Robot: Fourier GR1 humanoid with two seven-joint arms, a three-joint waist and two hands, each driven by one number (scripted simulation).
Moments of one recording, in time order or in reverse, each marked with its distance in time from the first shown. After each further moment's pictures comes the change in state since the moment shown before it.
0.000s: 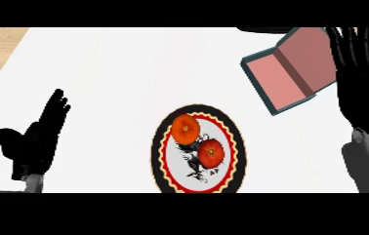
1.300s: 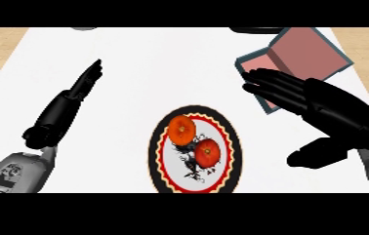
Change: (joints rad) left arm -0.242 0.047 -0.095 0.059 -0.142 -0.278 -0.209; right arm -0.126 -0.361 0.362 -0.086 0.666 0.357 0.042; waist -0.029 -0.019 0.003
